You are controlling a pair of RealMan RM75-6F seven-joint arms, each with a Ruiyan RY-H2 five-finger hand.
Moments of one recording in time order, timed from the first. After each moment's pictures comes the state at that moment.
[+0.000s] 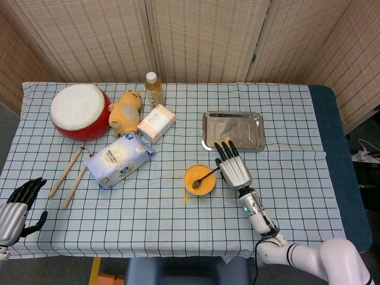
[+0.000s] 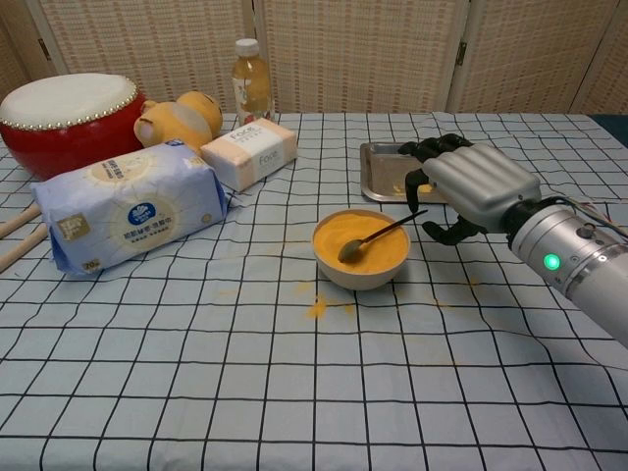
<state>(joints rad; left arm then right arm) -0.13 -1.05 0.02 -1.57 1.56 1.42 -0.18 0.70 -1.86 0.11 -1.04 -1.29 1.18 -0.43</state>
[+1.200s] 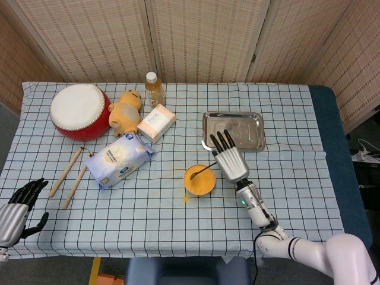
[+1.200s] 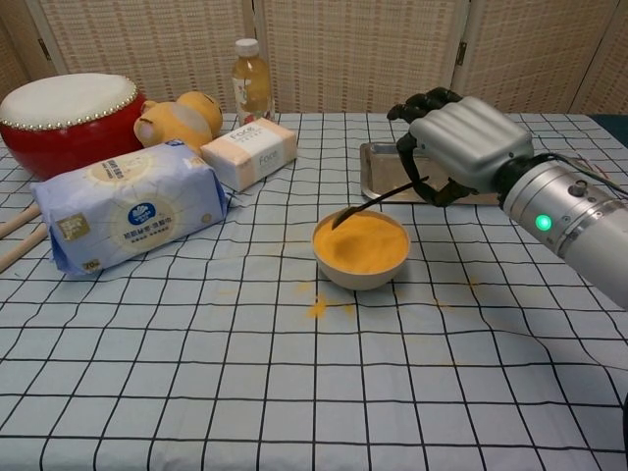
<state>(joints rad) -0.13 -1.04 0.03 -1.57 1.59 1.43 -0.20 0.74 -1.79 0.19 -1.12 -1.35 1.15 -0.59</state>
